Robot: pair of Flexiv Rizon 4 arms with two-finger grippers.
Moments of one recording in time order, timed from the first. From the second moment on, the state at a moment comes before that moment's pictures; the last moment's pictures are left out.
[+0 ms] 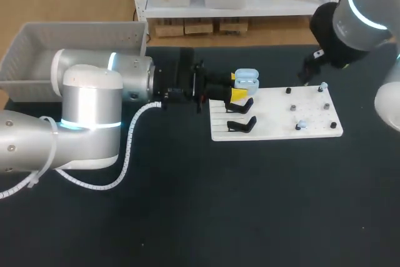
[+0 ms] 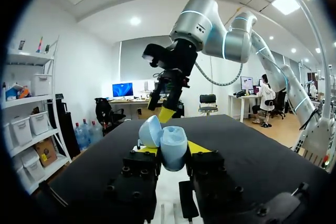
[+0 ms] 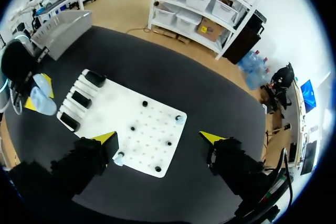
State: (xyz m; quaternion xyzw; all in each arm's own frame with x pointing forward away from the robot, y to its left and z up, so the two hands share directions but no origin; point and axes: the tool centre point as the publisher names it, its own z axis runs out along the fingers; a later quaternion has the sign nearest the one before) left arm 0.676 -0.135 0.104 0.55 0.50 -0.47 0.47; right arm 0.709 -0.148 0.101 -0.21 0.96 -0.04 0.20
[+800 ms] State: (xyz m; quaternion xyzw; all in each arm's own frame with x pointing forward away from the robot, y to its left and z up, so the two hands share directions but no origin) left arm 0.676 -0.135 0.104 0.55 0.50 -0.47 0.47; right arm 0.730 -0.170 0.056 -0.21 0.97 -0.04 0.14
